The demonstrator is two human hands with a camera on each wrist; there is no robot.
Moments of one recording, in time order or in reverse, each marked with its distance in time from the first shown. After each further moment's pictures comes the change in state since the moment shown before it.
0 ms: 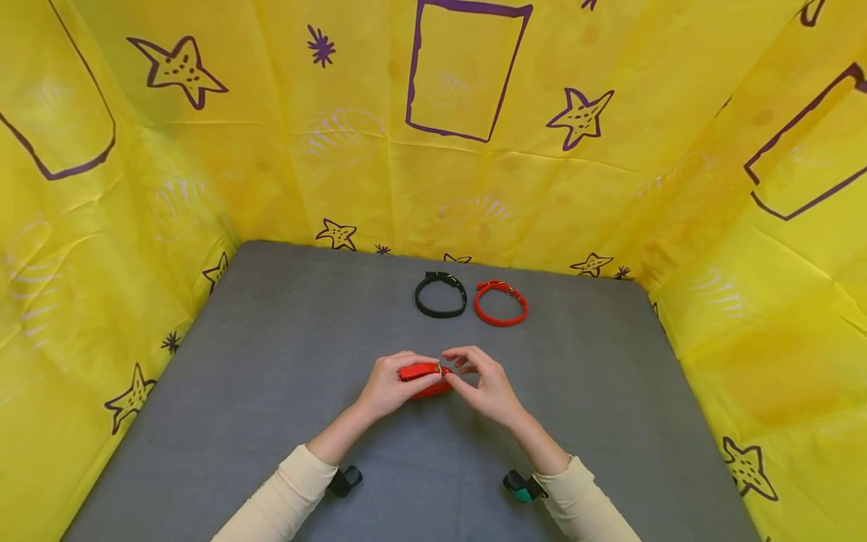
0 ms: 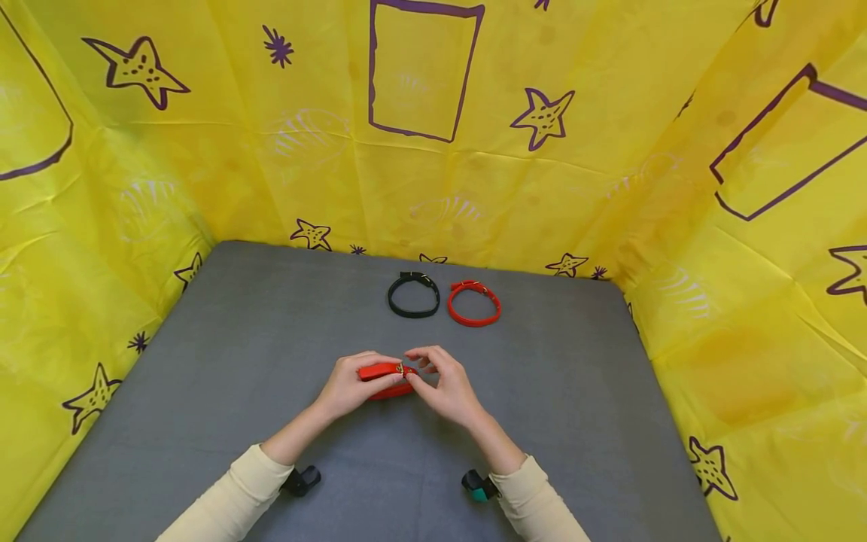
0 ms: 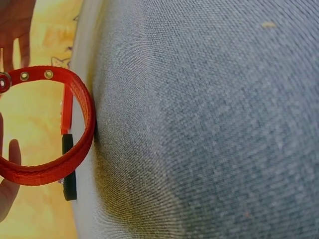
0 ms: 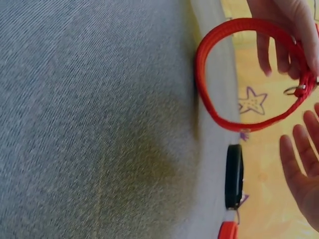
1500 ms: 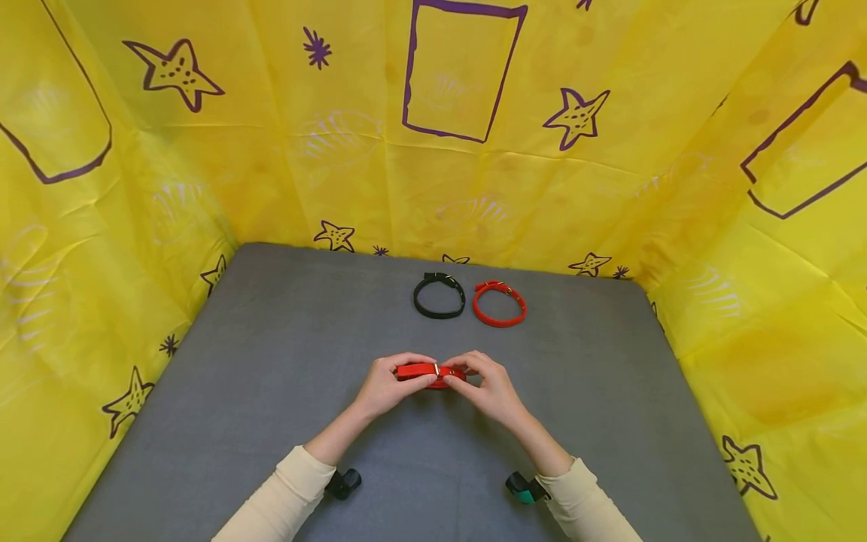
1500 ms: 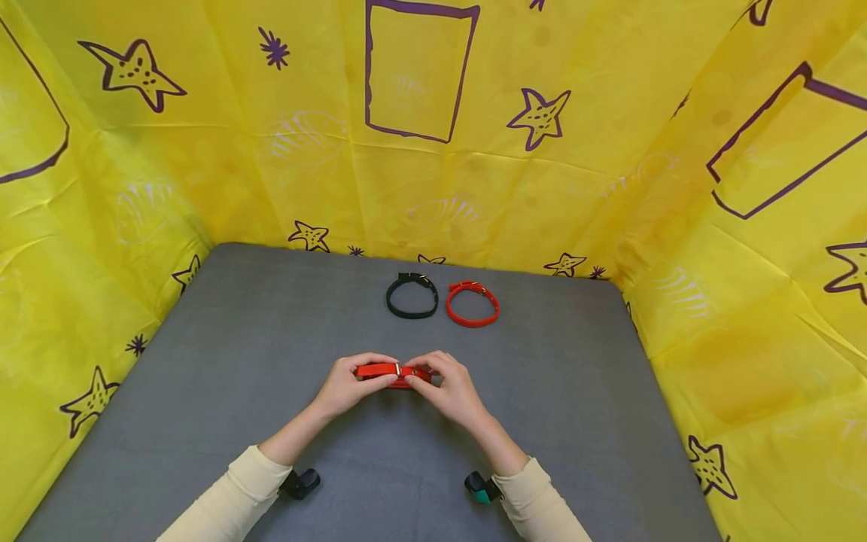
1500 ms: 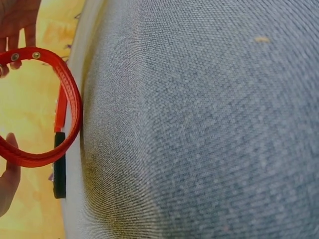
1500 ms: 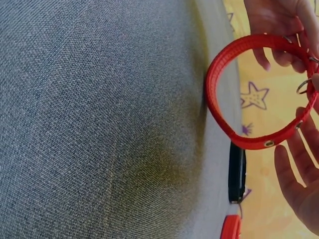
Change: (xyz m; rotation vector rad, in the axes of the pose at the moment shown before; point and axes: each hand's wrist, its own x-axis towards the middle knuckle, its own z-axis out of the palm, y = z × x) left_hand -0.002 -0.004 -0.001 -0.132 -0.021 -0.194; right_hand -0.001 -0.012 -0.008 -0.044 -0.016 0.085
